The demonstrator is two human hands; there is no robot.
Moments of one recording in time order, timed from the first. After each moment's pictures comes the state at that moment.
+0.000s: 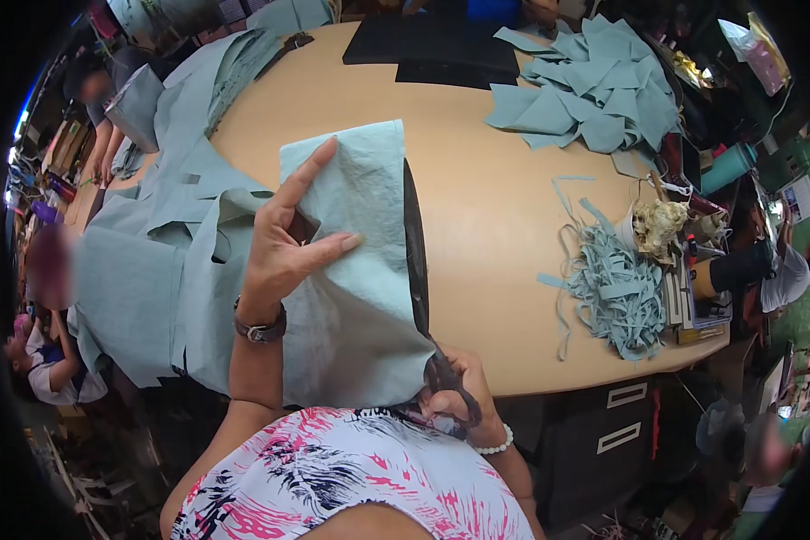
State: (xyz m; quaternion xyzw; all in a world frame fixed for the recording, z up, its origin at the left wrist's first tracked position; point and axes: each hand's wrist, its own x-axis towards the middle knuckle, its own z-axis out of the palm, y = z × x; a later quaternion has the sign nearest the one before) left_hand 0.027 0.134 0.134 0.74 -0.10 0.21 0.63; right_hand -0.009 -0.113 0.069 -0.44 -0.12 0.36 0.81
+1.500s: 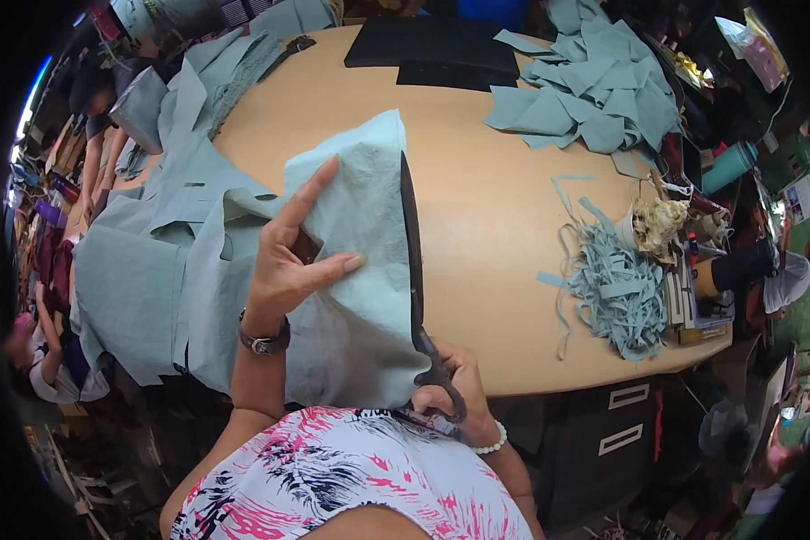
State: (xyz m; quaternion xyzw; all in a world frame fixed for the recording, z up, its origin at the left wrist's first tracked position) left_hand 0.013 0.124 0.131 0.72 -0.11 0.18 0.66; right_hand -0.009 -0.113 0.064 -0.47 -0.12 0.36 0.80
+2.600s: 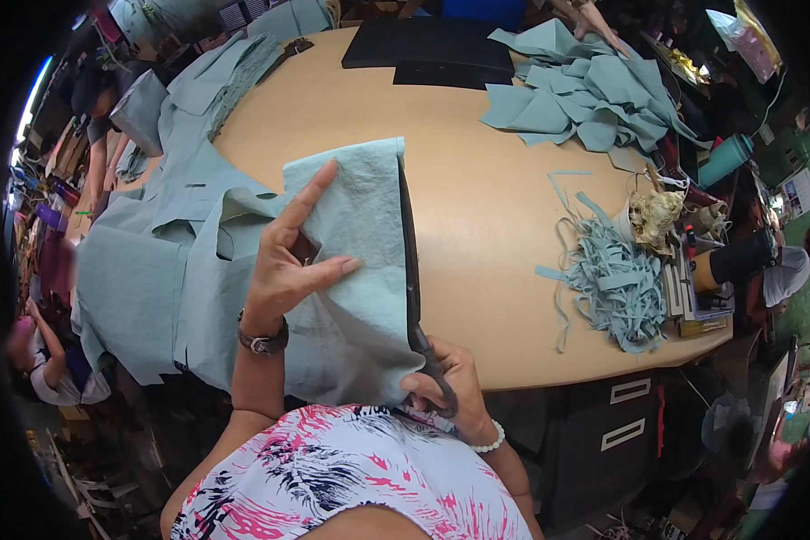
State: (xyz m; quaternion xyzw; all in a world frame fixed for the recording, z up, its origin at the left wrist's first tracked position) left_hand 0.007 0.124 0.128 0.74 -0.12 0.18 0.63; right_hand -0.020 -0.110 0.076 -0.51 -0.08 0.36 0.78
